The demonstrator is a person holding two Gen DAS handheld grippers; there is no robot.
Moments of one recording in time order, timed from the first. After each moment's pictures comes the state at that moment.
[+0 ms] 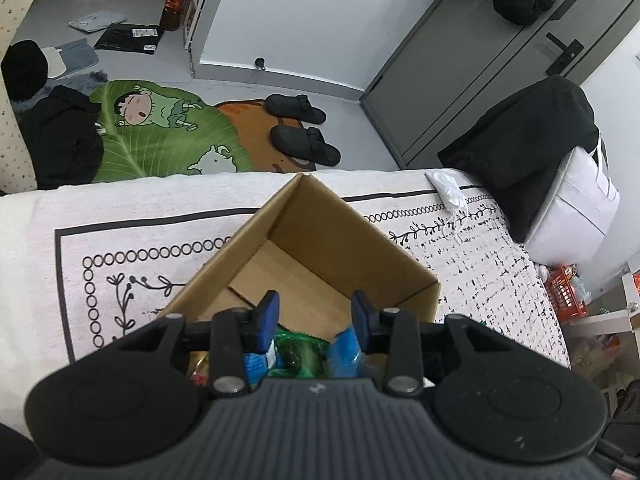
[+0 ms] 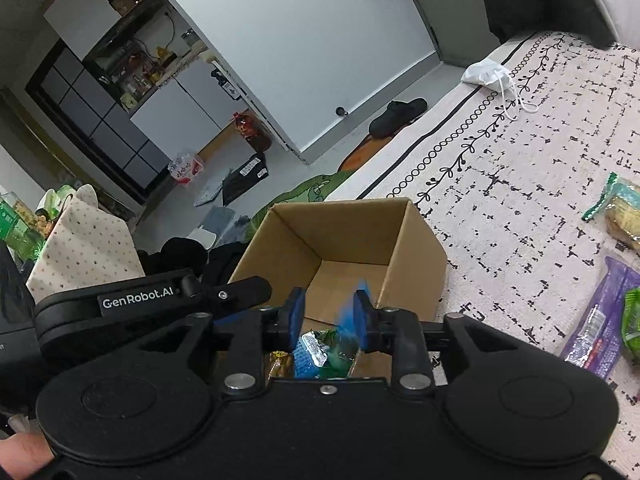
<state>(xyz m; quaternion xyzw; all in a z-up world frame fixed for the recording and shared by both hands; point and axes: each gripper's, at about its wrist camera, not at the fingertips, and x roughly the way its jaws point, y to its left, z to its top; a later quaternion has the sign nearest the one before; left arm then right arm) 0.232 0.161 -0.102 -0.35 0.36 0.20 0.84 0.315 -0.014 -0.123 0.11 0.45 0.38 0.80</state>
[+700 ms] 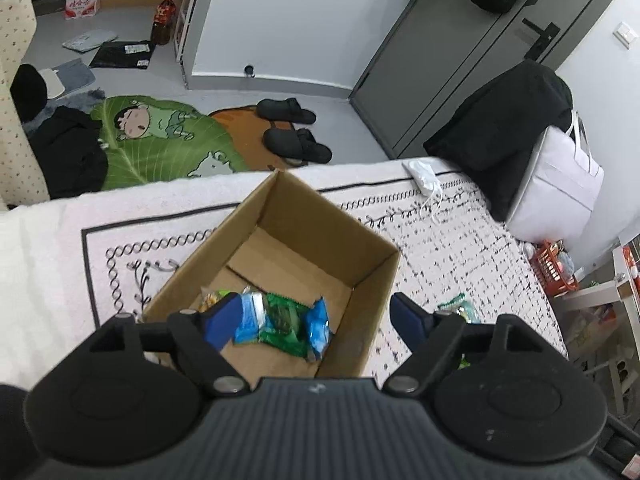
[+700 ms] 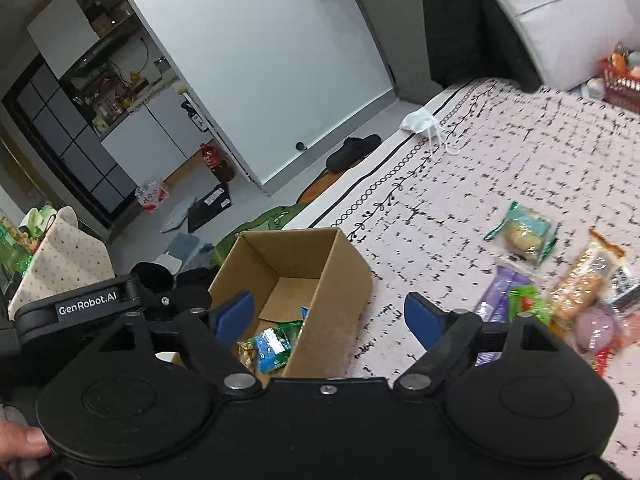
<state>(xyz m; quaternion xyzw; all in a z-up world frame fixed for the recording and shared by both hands) 0.203 0.126 -0.056 -0.32 0.38 0.19 0.85 0.288 -0.082 -0.079 0.09 0.42 0.32 0.85</state>
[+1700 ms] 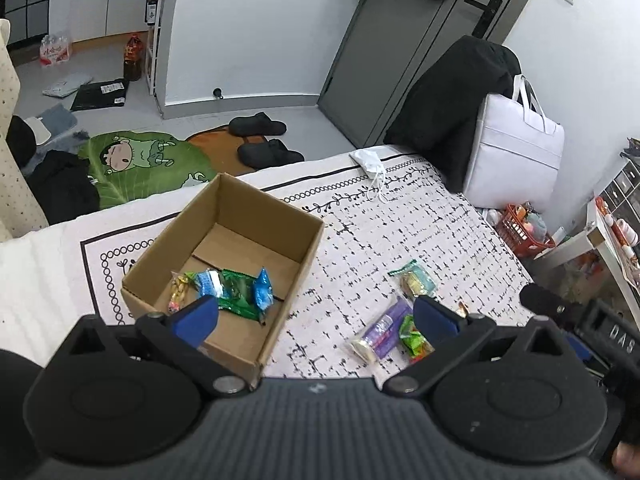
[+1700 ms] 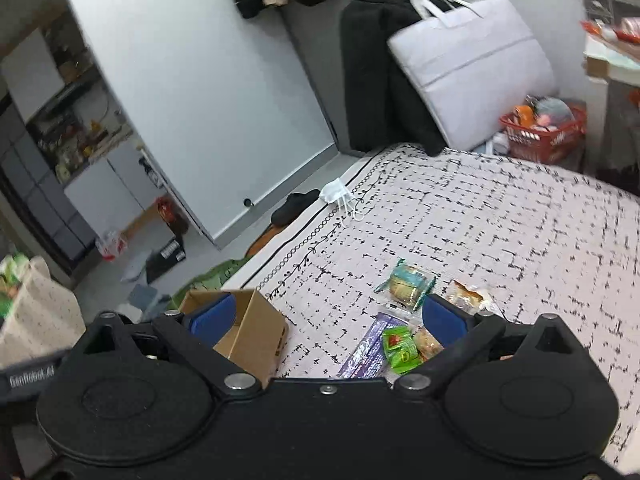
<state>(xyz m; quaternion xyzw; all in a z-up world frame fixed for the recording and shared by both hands) 0.182 0.036 0.008 -0.25 0.37 0.17 0.88 0.289 -0.190 -0.027 0.12 0.36 0.25 0.89</state>
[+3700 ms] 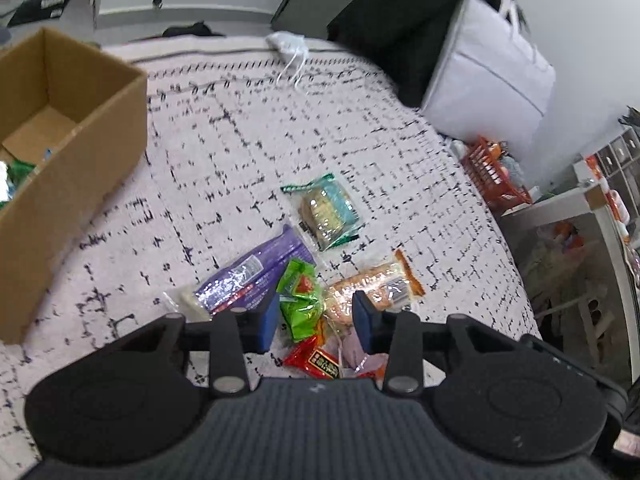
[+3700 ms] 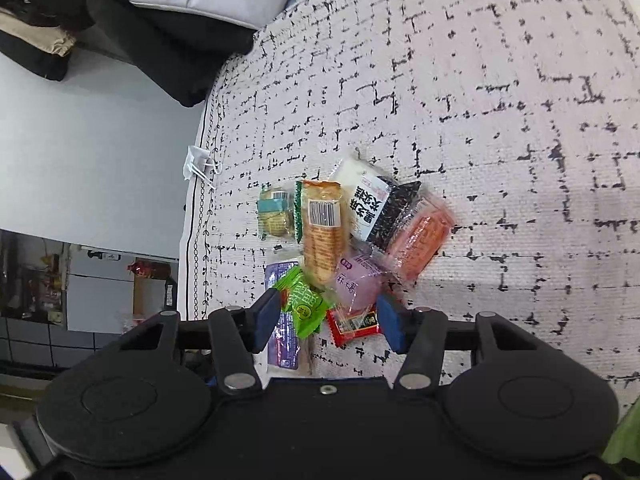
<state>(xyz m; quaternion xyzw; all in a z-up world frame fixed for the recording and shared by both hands) 0.321 -0.057 -0.128 -0.34 0.43 0.09 0.83 0.362 -0.280 -0.180 0.38 0.54 0.11 0.75</state>
